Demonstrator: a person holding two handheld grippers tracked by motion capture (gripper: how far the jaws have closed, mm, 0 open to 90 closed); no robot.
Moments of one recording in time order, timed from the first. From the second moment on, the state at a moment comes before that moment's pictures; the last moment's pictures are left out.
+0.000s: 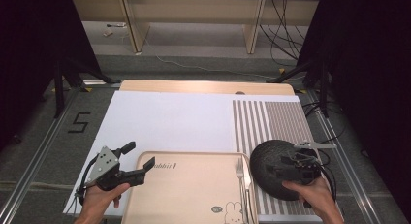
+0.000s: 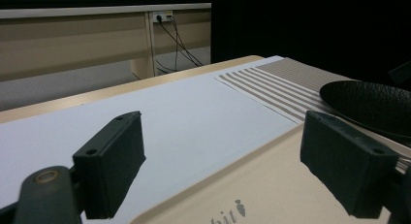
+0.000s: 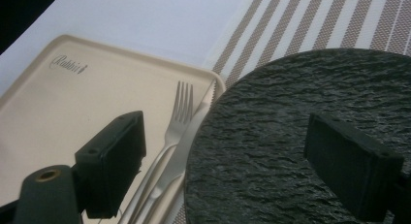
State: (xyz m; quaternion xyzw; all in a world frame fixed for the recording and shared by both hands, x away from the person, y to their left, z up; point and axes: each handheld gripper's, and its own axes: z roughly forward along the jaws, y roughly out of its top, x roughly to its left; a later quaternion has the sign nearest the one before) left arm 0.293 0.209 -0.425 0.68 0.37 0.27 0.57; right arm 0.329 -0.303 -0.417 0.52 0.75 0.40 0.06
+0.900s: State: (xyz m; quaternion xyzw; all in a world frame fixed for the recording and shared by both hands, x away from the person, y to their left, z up) left arm 0.291 0.209 -0.424 0.68 0.36 0.27 0.57; right arm 0.321 -0.359 -0.427 0.60 0.69 0.41 0.06
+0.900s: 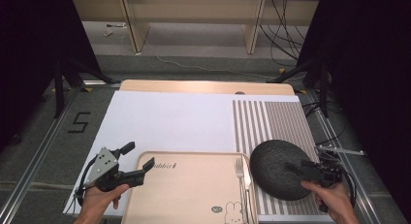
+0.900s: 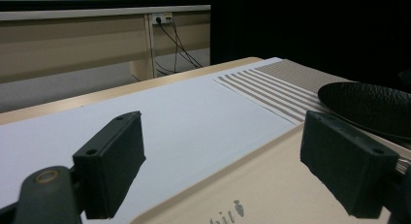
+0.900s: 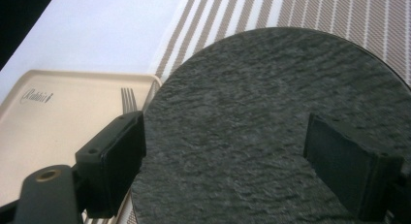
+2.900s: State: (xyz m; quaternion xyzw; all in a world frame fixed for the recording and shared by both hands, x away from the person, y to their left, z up) left arm 0.295 0.210 -0.425 0.68 0.37 0.26 0.58; right arm 0.306 -0.420 -0.458 0.68 0.63 0.37 0.03
